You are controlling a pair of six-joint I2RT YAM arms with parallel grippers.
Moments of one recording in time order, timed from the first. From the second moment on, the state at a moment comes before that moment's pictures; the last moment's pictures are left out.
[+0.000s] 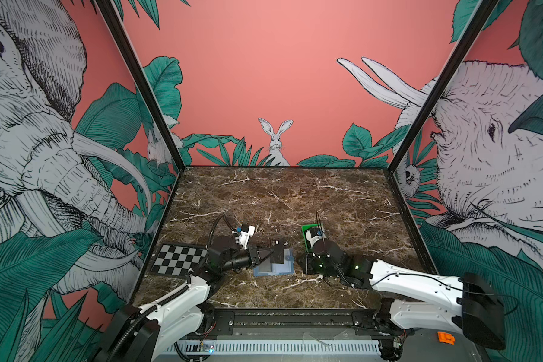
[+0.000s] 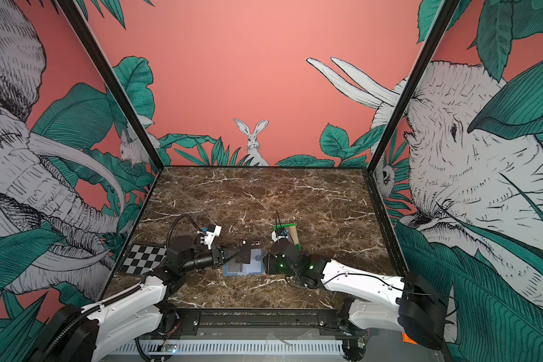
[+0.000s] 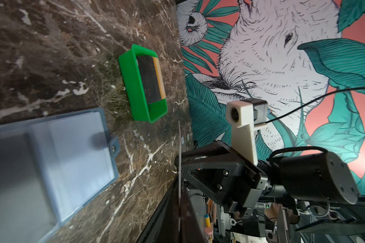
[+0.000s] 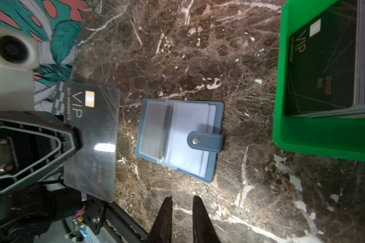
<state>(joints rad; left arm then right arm) -0.52 0.96 0.19 0.44 0.73 -1.09 1.05 1.21 0.65 -0.23 0.05 0.88</state>
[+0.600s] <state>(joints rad) -0.49 1.08 0.18 0.40 0.72 -1.00 1.06 1.49 0.72 -0.20 0.03 0.89</state>
